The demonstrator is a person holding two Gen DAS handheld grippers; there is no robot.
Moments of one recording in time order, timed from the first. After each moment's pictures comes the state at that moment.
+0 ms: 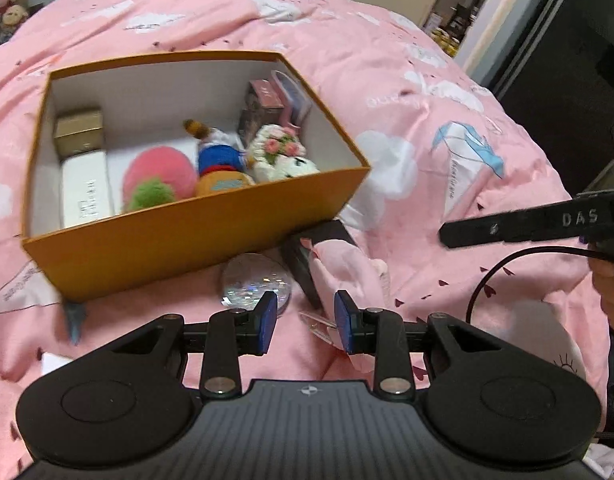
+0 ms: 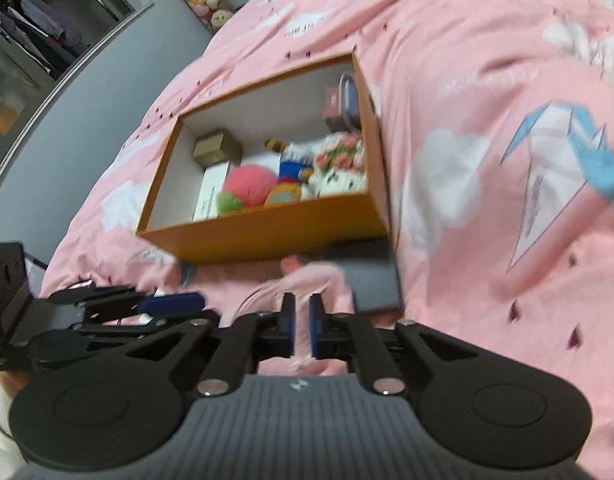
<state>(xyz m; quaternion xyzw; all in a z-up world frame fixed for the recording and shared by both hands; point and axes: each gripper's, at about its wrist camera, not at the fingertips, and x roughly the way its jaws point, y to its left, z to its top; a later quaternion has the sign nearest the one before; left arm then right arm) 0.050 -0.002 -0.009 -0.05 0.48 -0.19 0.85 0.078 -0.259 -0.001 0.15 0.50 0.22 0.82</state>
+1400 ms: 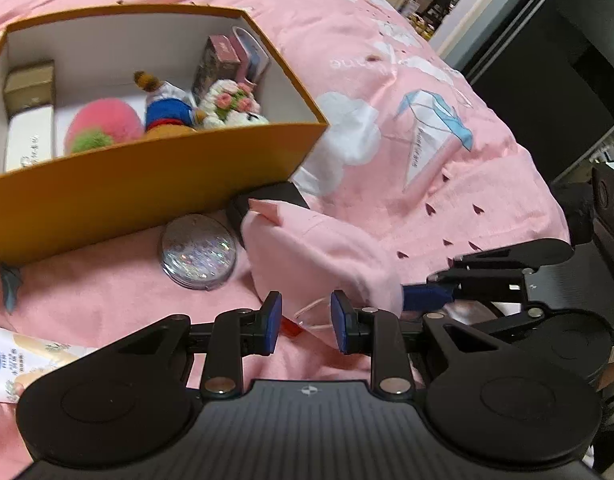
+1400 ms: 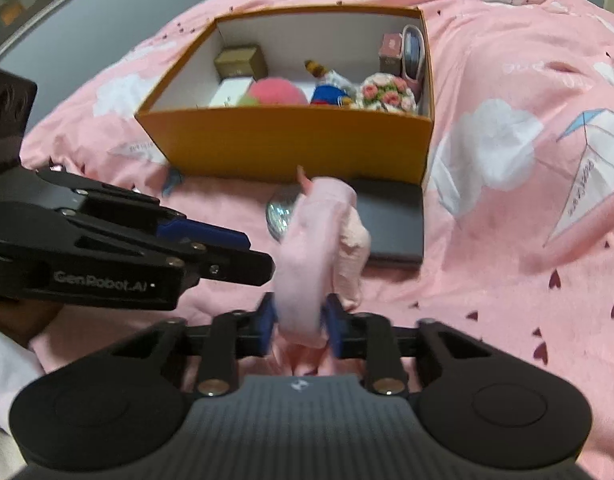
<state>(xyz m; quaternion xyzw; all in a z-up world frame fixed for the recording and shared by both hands) 0.045 -0.013 -0.028 -0.09 0.50 -0.22 0.83 0.036 -0.198 -0.037 0.00 0.50 0.23 0.84</state>
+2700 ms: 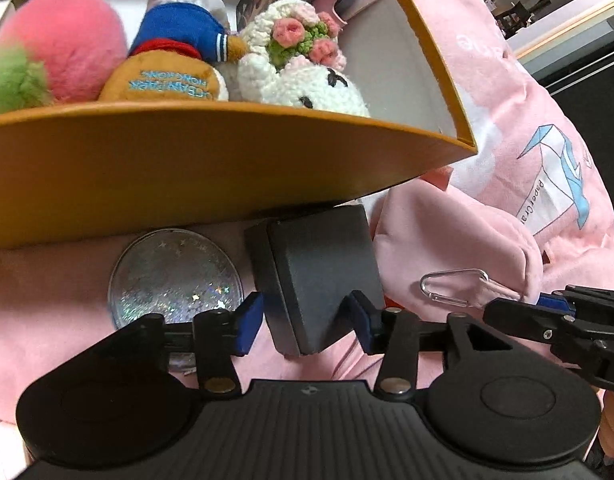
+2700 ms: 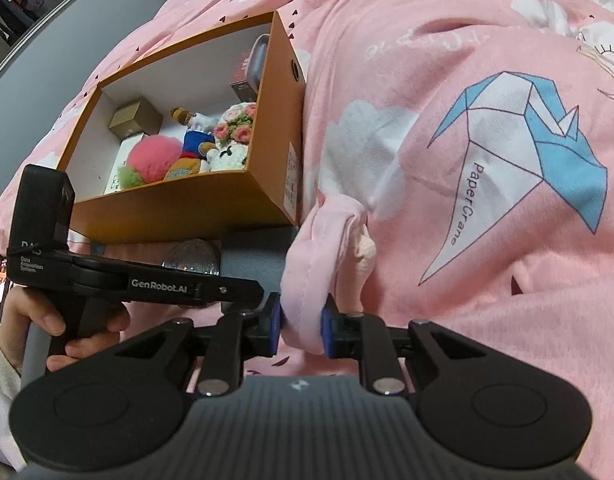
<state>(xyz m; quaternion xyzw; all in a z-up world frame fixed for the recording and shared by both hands) 0.152 -0.035 -0.126 -0.19 0.59 -0.17 0.76 0.120 -0.288 -0.055 0.09 0.53 0.17 0.82</state>
